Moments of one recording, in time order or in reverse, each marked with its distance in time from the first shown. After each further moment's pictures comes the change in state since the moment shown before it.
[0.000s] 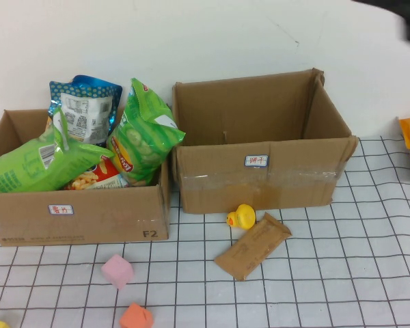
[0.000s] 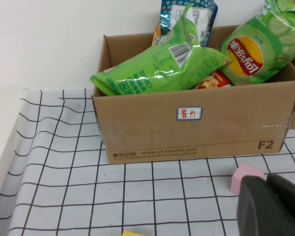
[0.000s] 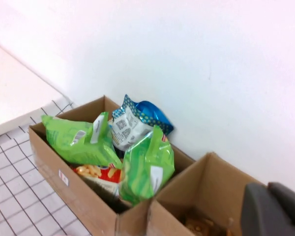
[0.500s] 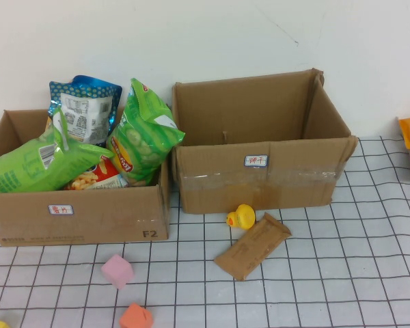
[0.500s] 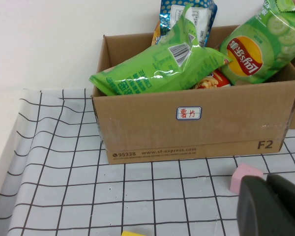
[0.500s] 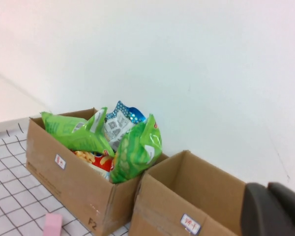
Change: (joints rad) right arm 0.000 -0.811 0.729 0.033 -0.170 -0.145; left arm 0.000 0.000 0.000 0.000 0.001 -0.002
